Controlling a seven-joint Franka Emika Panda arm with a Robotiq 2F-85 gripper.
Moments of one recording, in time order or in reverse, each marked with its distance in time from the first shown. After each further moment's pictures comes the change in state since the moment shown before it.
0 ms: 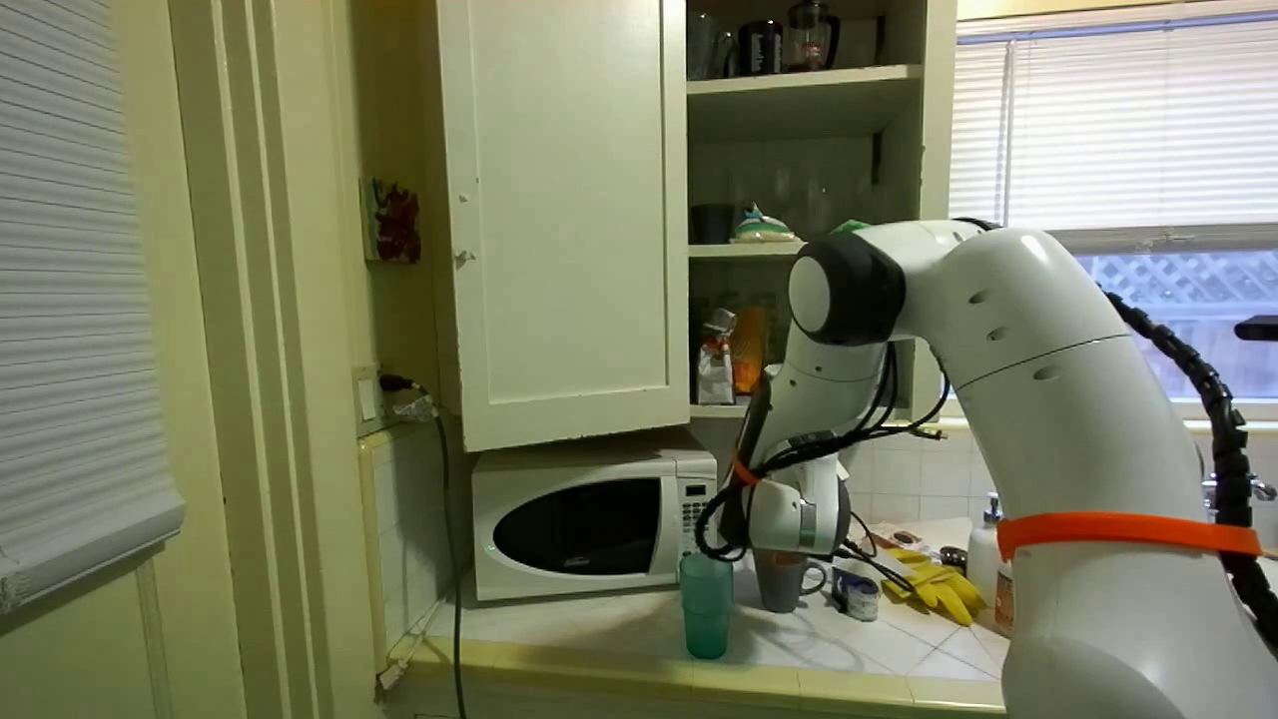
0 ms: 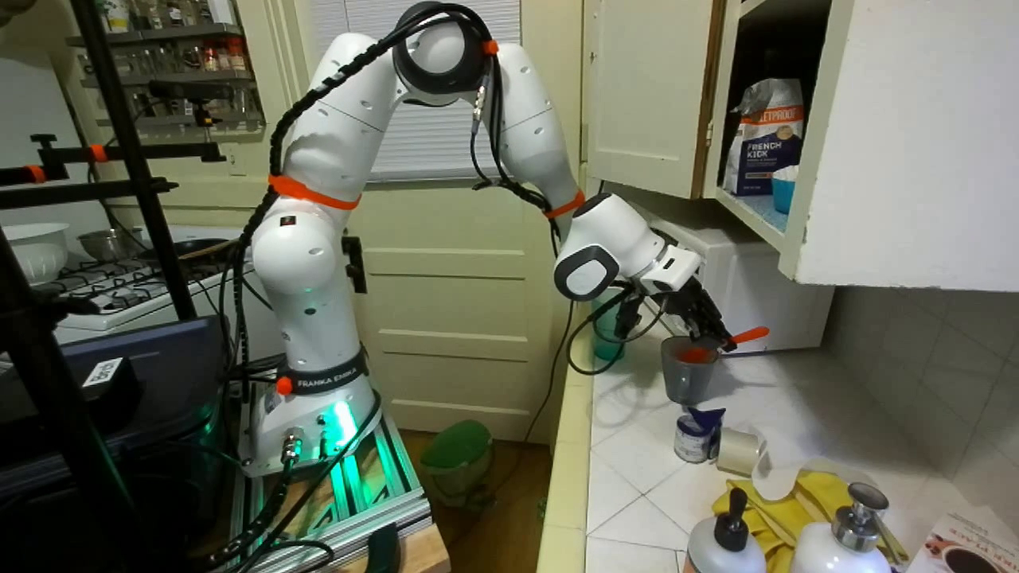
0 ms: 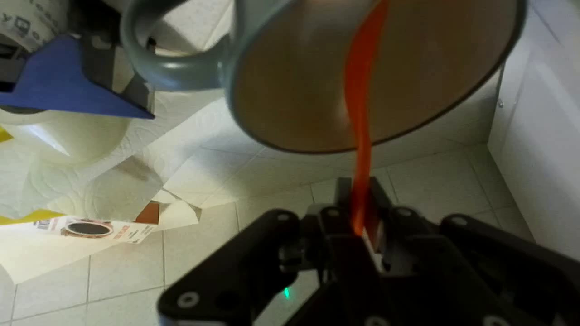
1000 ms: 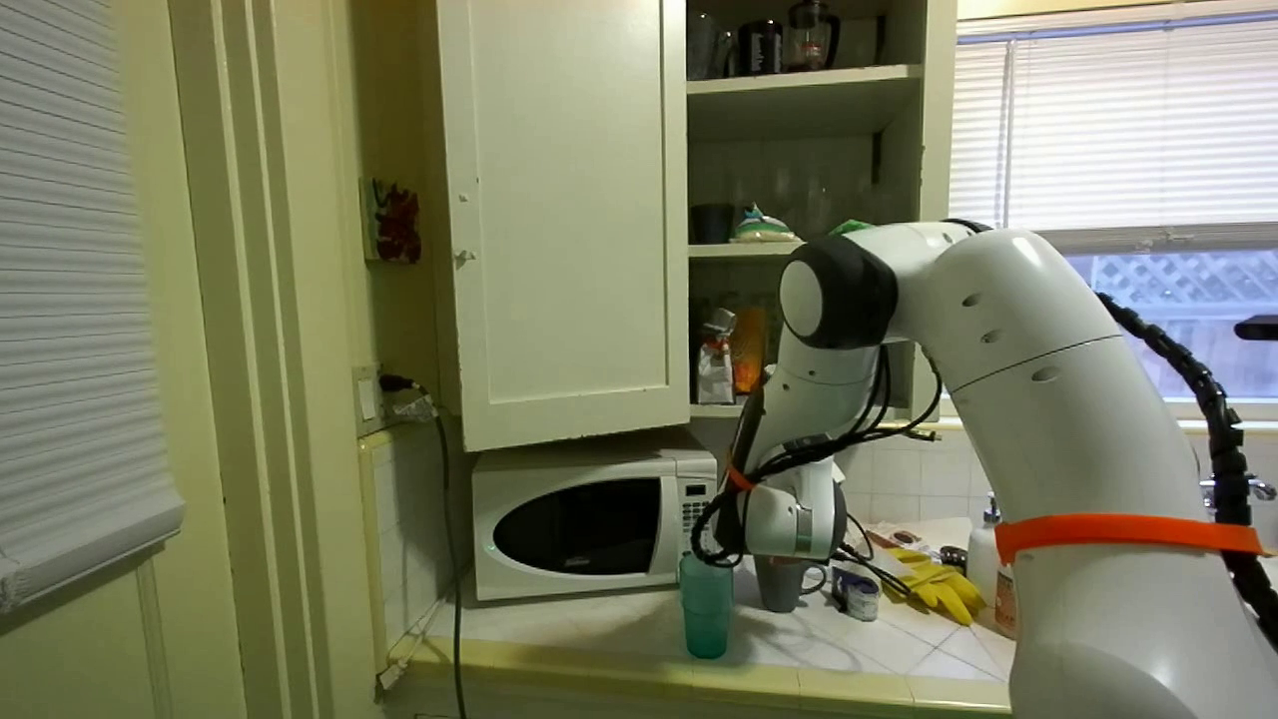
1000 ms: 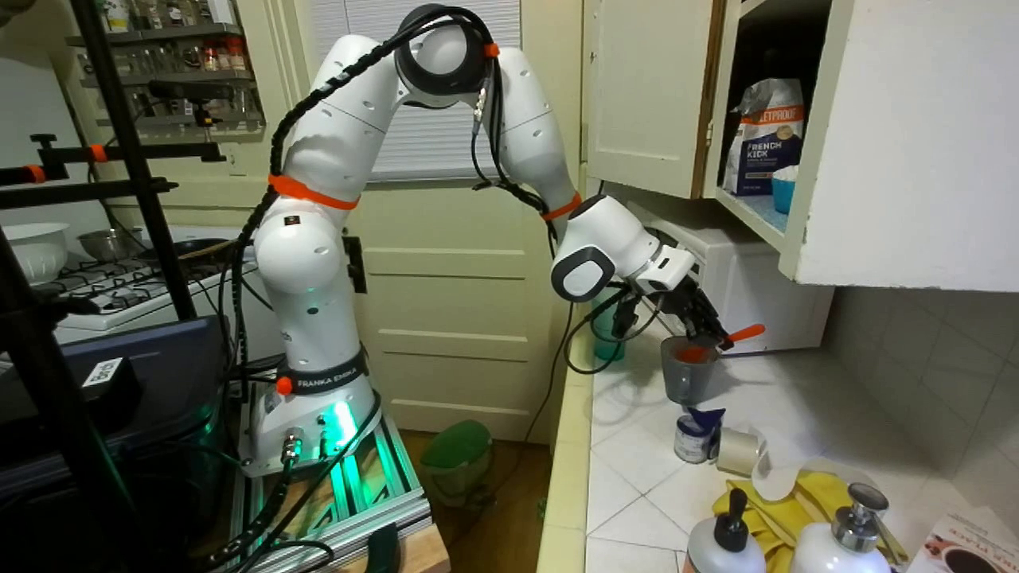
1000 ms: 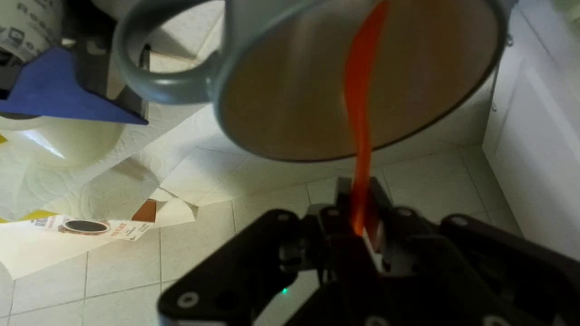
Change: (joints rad) arm 0.049 0.011 -0.031 -0.008 0.013 0.025 0.009
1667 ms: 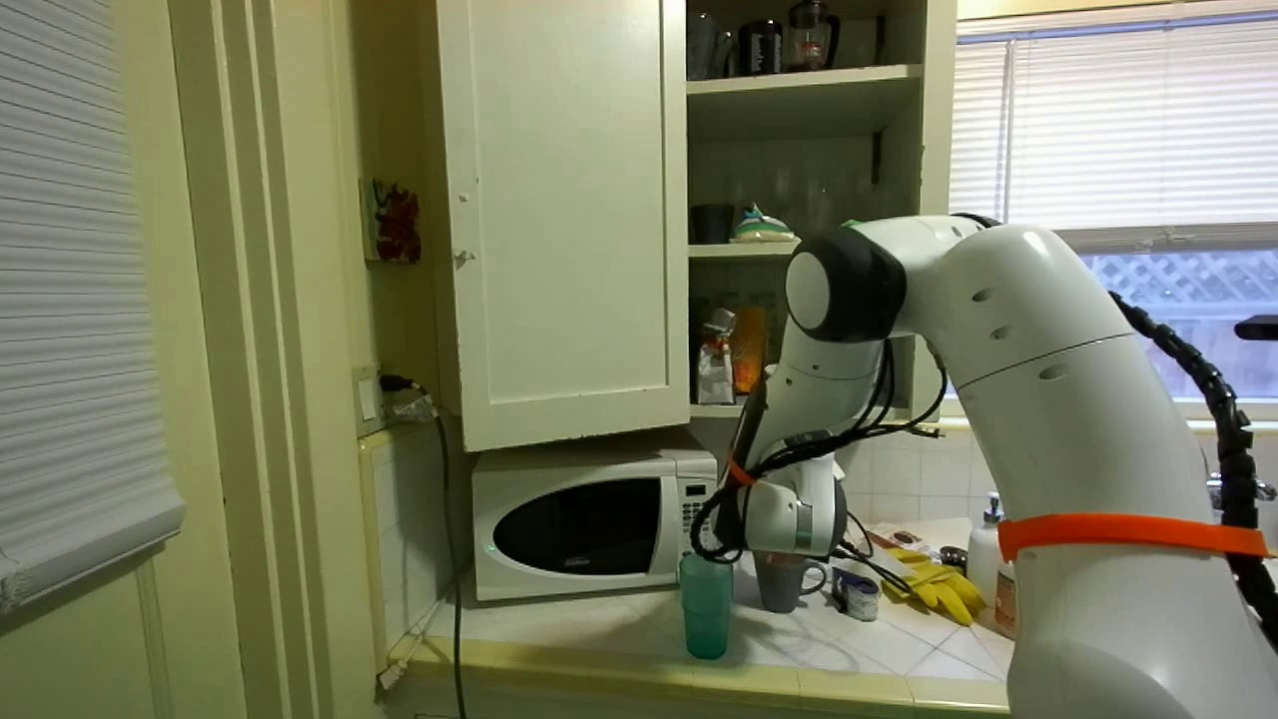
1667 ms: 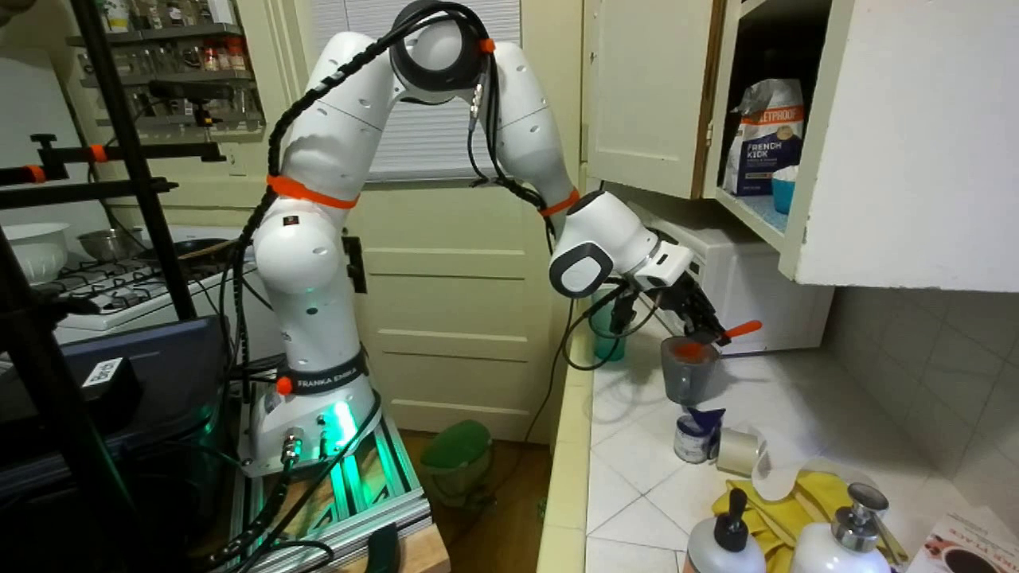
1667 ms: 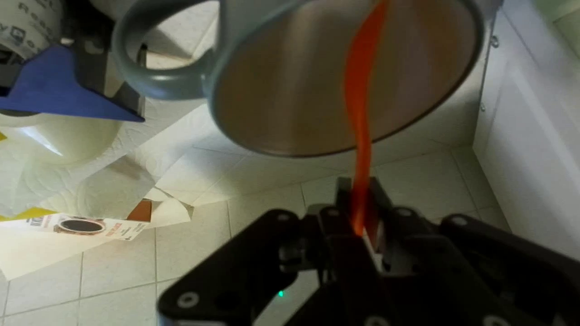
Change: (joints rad) arm -0.014 -0.029 0.020 -0.016 -0.004 -0.011 -0.010
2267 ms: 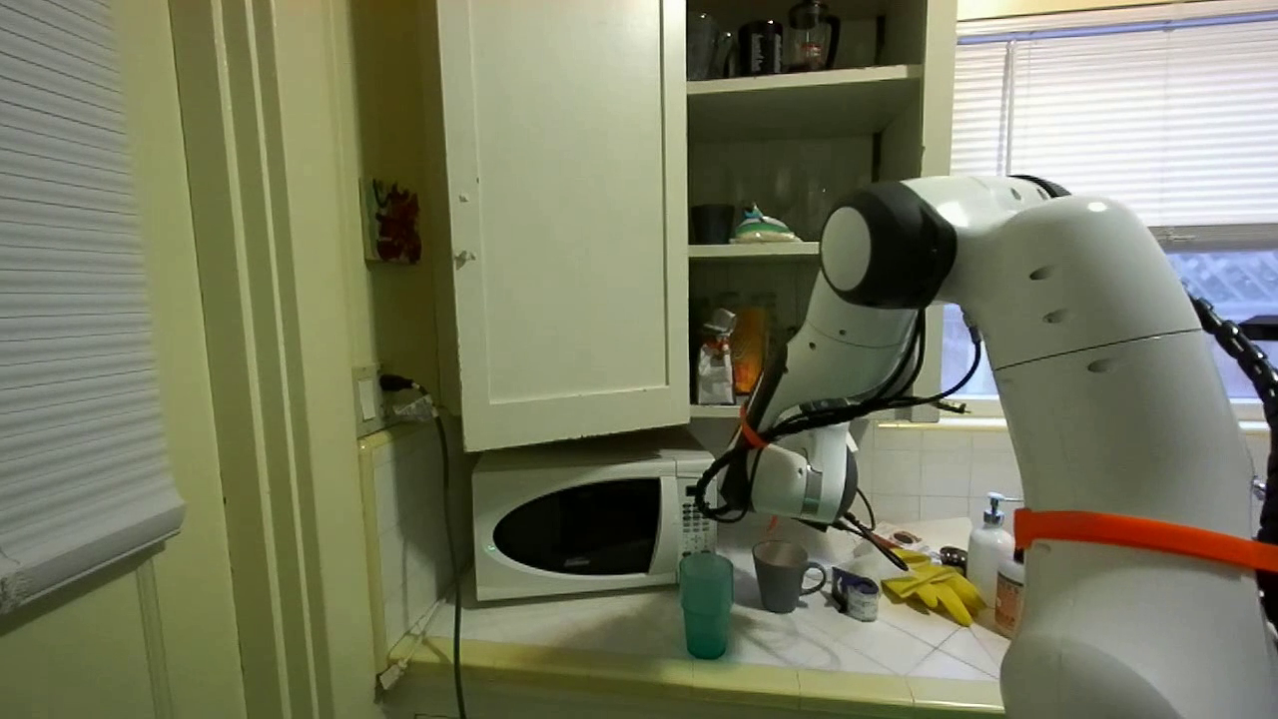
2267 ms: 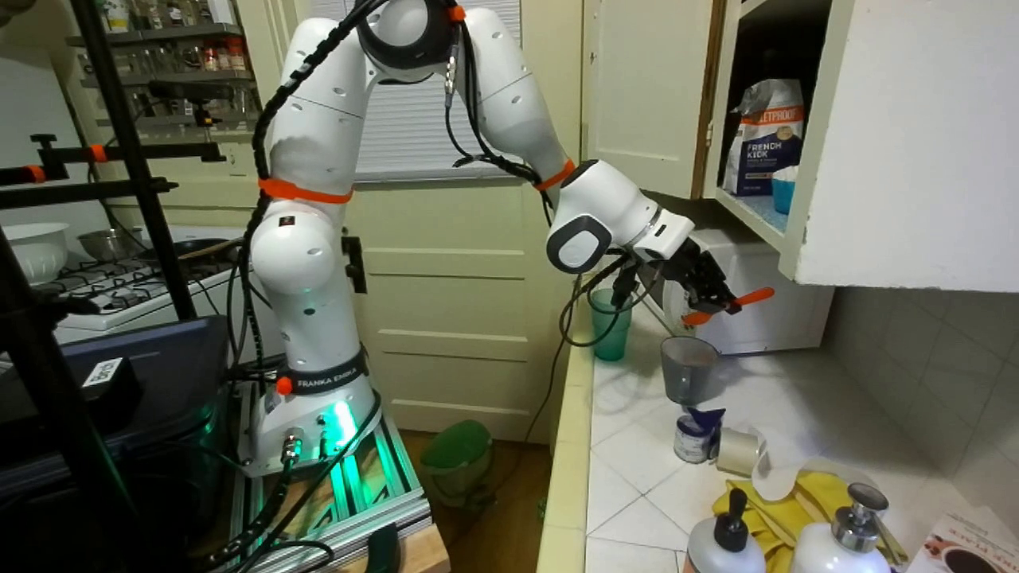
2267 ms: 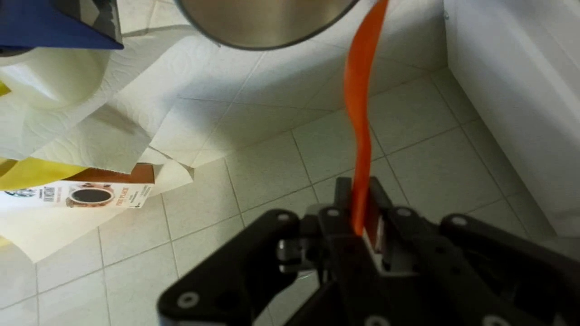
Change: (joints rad) arm -0.048 -0.148 0.027 -0.048 0.002 -0.011 0.079
